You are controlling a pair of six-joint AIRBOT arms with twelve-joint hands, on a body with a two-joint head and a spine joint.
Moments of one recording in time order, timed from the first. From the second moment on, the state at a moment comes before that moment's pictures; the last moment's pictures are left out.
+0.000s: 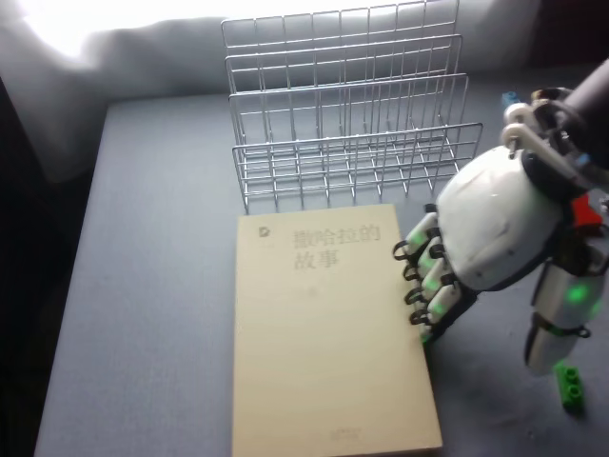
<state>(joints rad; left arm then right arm) 0.86 -0.54 1.09 -0.27 -0.04 0.08 -0.10 -1.30 1.41 -2.54 0.98 0.83</state>
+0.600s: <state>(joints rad) 0.93 -0.61 1.20 -0.34 -0.15 -0.21 -0.08 -1.46 1.45 -2.55 0.93 0.88</state>
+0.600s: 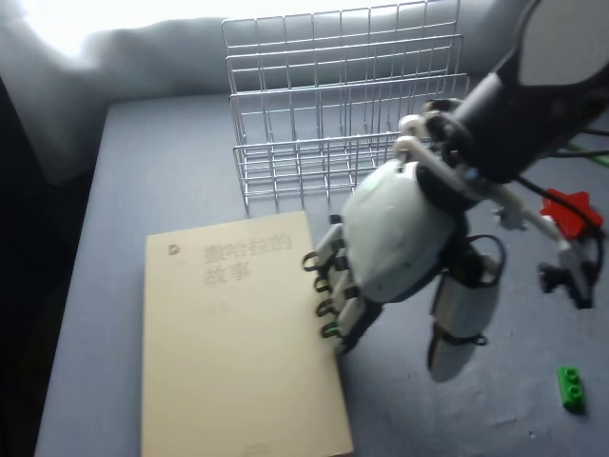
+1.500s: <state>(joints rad) 0.89 -0.68 1.24 -0.37 0.06 -0.97 -0.07 -1.60 1.45 -2.54 0.87 0.97</state>
